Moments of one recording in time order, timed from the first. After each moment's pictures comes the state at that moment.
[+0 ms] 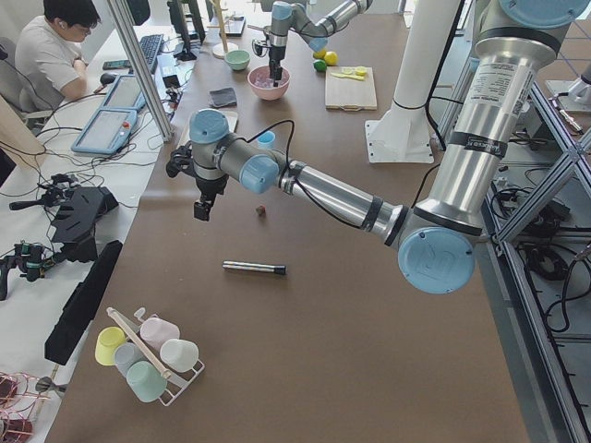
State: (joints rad) left arm -1.35 -1.85 -1.69 -1.73 -2.34 -0.27; right arm 0.81 -1.22 1.66 -1.18 2.03 0.74
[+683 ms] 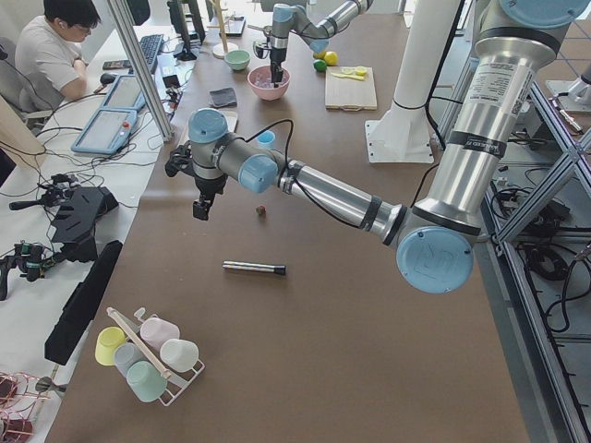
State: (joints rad) left arm -1.35 -1.86 -1.68 -1.73 -2.34 -0.27; right arm 0.80 -1.22 1.65 -1.18 2.03 0.74
